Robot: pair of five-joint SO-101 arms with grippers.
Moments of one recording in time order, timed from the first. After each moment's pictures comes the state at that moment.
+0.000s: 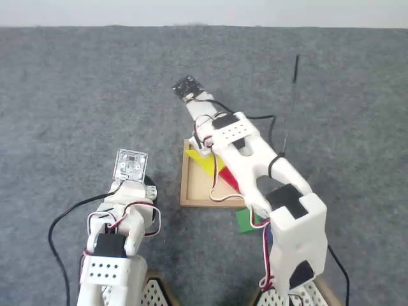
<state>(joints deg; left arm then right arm) -2.5 -85.0 97.3 45.6 -0.3 -30.6 24.4 5.2 45.3 12.3</state>
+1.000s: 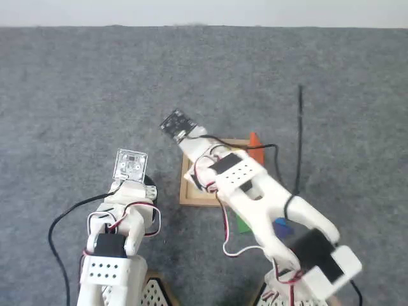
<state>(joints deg) -2.5 -85.0 97.3 45.6 -0.3 -39.8 -2.5 37.1 36.9 12.7</state>
